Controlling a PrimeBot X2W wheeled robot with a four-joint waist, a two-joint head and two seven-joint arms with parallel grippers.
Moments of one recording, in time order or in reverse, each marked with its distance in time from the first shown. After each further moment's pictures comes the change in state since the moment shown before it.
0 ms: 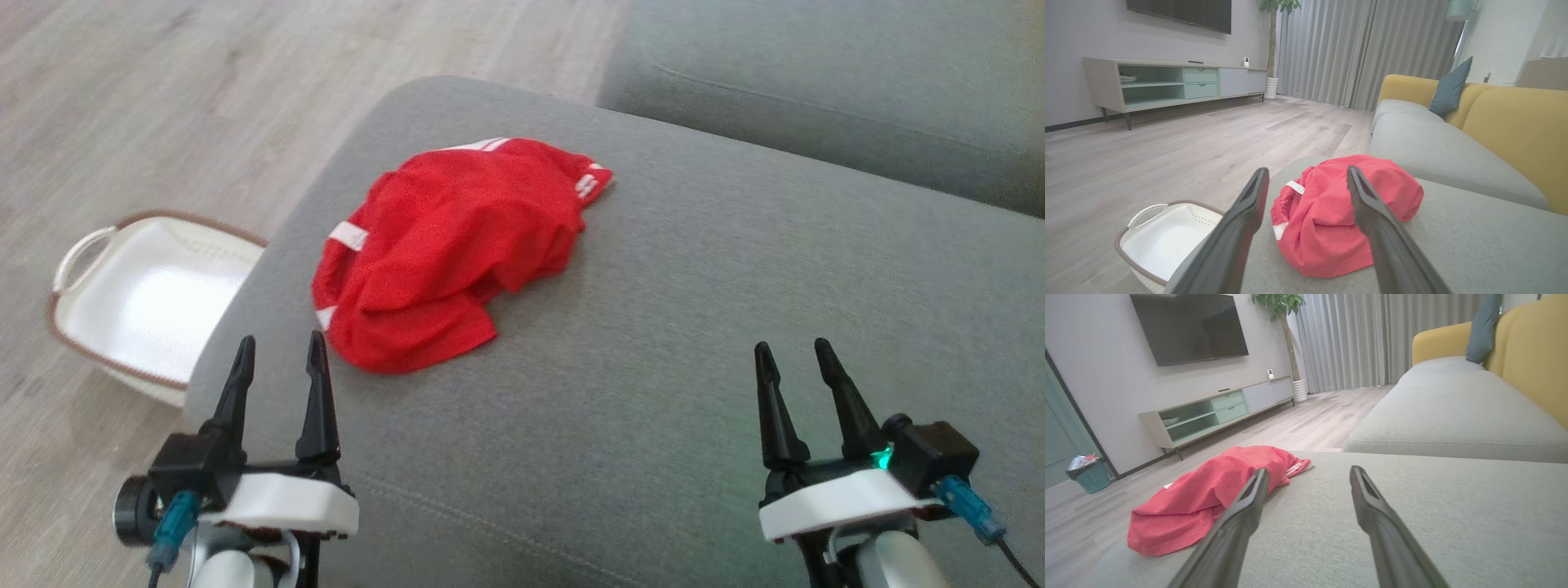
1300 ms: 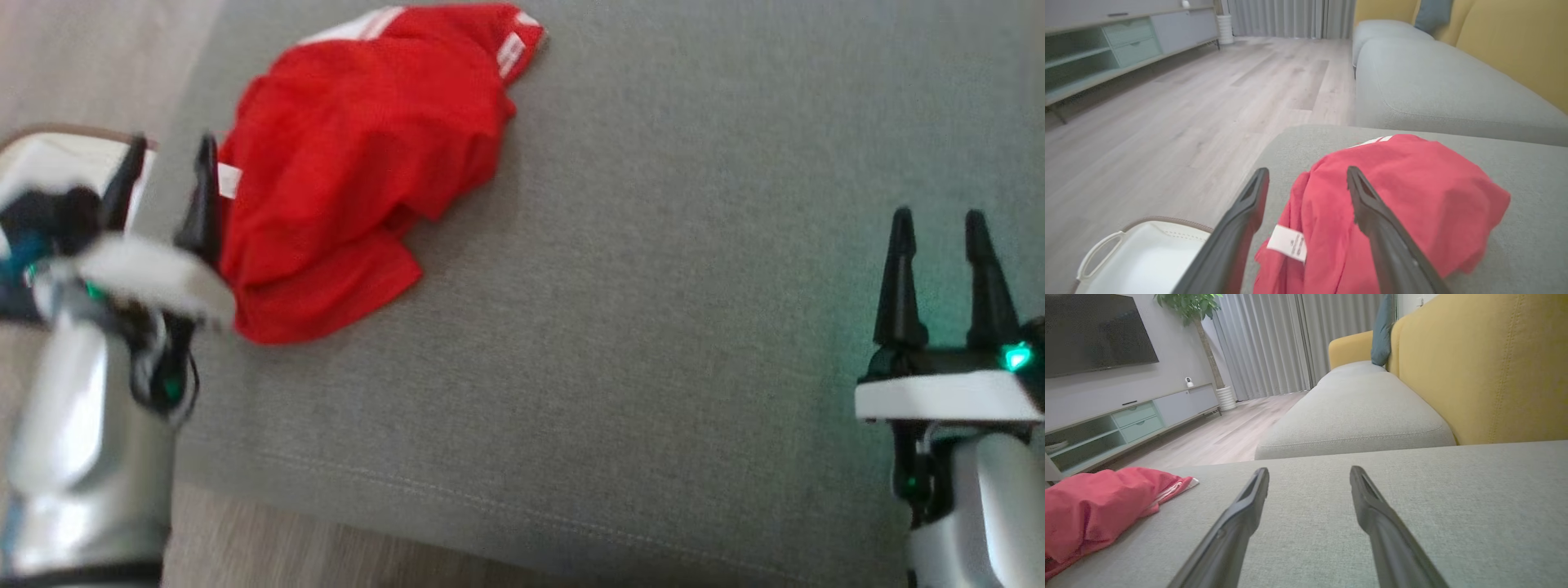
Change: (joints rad) left arm -0.507 0.151 0.119 0.383 -0.074 -0.212 0.121; right arm -0.154 -0.001 -0.223 -0.103 -0.086 0.000 0.000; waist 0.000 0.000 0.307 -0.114
